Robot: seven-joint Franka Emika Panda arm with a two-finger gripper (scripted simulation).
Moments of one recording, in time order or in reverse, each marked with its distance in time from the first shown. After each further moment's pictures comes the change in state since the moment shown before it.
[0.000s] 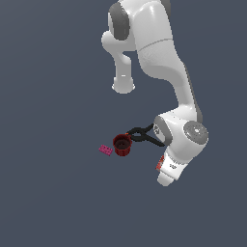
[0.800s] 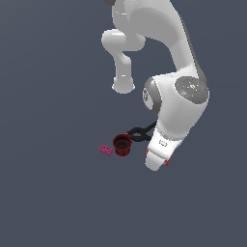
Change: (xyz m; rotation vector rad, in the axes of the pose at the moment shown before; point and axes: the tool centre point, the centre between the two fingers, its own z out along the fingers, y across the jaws) arm -0.061 0.024 -0.133 -0.002 0.000 0.000
